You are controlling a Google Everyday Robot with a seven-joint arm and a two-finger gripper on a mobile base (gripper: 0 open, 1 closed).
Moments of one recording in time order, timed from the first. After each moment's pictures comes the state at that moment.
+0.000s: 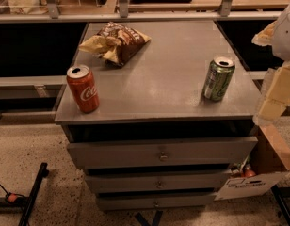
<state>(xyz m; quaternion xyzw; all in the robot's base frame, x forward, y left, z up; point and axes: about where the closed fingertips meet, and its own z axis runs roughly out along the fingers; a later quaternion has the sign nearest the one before) 0.438 -0.217 0.976 -0.60 0.78 -0.03 0.16</state>
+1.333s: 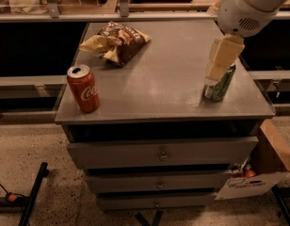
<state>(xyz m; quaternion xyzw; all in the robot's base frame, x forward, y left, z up) 0.550 -0.159 0.980 -0.64 0.72 -0.06 0.24</state>
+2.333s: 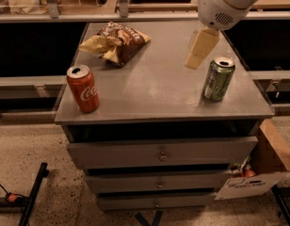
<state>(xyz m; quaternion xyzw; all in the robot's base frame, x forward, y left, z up) 0.595 -0.118 0.985 -0.64 0.71 -0.06 0.30</state>
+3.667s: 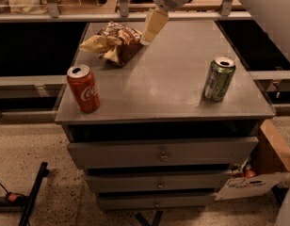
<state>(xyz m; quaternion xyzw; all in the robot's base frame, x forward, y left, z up) 0.718 -0.030 1.000 -0.63 0.66 -0.08 0.40</state>
